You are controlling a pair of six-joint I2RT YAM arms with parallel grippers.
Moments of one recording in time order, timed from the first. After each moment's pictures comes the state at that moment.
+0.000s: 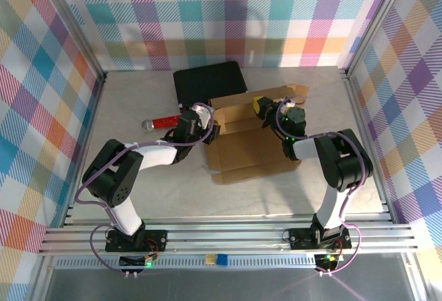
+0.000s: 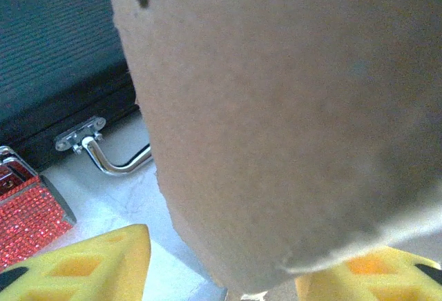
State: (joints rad) left arm -0.52 1.72 0.85 0.39 -0.01 -0.05; right arm 0.30 1.82 0.75 1.12 -0.37 1.76
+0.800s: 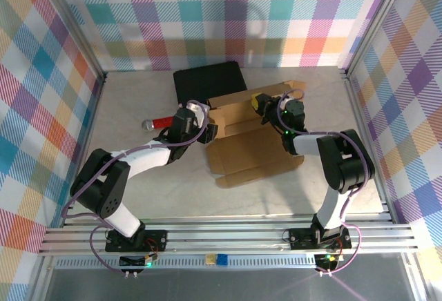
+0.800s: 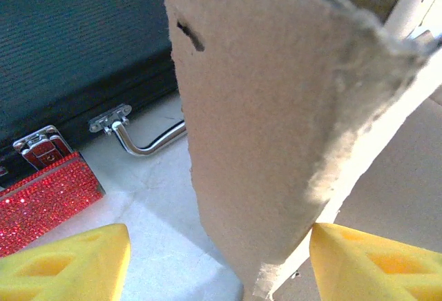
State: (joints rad) left arm -0.51 1.60 0.85 0.23 -0.02 -0.10; right arm 0.30 1.80 0.83 0.96 -0.40 1.77
